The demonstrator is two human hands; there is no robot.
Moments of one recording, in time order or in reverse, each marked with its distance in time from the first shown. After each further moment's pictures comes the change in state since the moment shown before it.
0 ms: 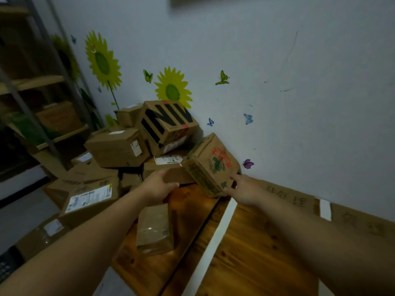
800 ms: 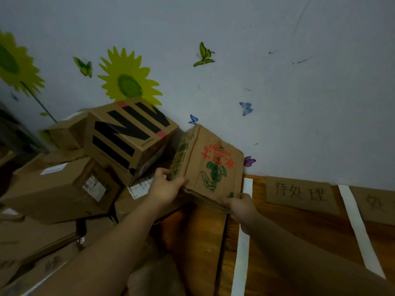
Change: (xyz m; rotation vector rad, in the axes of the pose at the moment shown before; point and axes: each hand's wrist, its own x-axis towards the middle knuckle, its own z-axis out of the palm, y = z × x) left_hand 0.212 0.007 0.021 -0.278 -0.076 0.022; right_hand 0.159 0.030 0.101 1.089 0.288 0.635
